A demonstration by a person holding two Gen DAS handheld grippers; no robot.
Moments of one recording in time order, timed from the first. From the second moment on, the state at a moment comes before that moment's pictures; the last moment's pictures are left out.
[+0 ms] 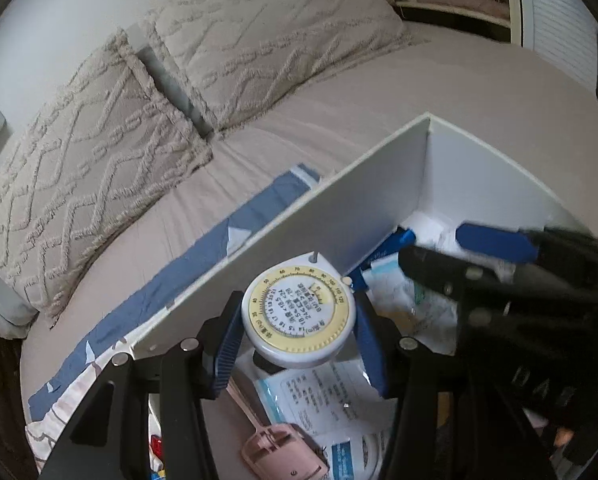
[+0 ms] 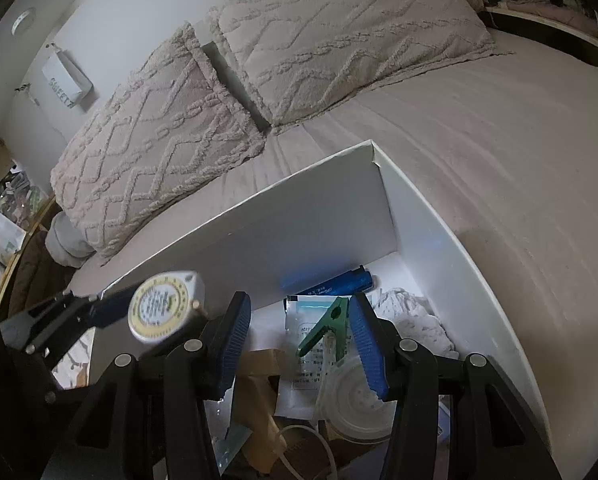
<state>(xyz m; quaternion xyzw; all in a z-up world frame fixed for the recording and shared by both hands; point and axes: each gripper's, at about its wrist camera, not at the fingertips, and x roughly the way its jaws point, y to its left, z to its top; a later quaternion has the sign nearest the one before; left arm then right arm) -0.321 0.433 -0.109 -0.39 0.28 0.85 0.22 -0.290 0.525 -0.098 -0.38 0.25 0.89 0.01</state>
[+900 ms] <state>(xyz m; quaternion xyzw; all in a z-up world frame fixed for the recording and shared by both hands) -0.306 0.405 -0.102 -0.39 0.25 0.86 0.20 -0.287 0.511 -0.097 -0.40 0.22 0.89 0.02</state>
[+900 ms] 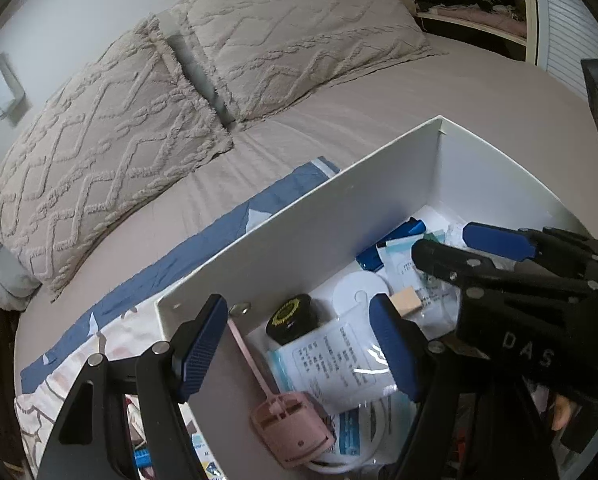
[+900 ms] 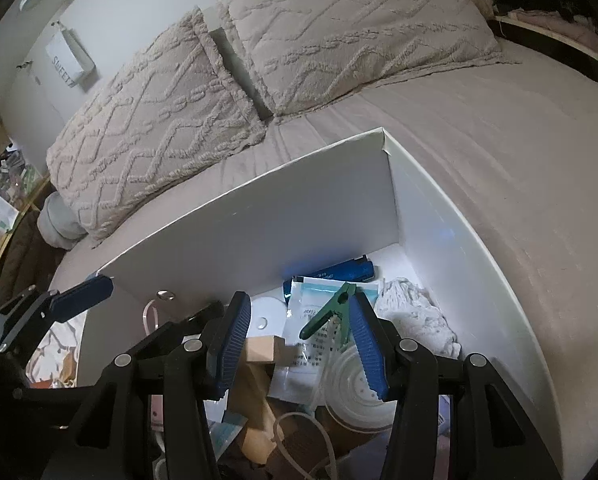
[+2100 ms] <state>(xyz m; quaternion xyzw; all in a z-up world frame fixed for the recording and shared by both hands) -0.255 0.353 -0.027 -0.37 0.17 0.89 0.19 -0.220 0.483 -0.026 -0.42 0.14 0.90 0.06</state>
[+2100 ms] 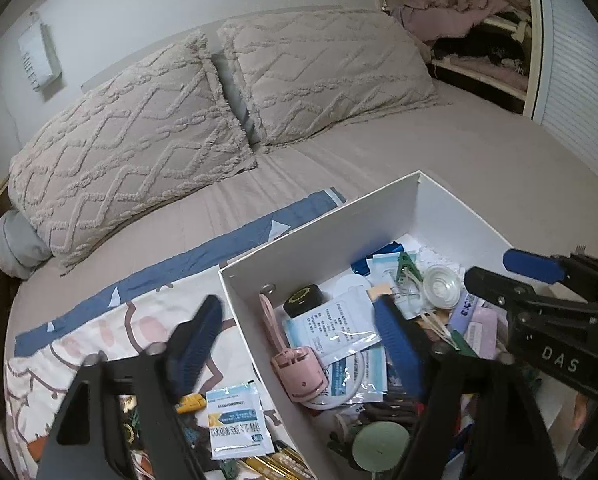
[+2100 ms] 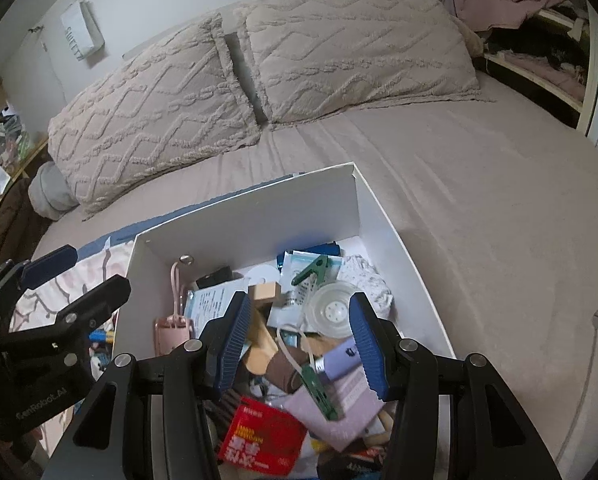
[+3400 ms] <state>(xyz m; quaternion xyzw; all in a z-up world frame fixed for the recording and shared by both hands) -0.210 0.204 0.012 -0.38 0.07 0.91 0.13 -0.147 0.433 0.022 -0.39 0.10 0.91 0.08</state>
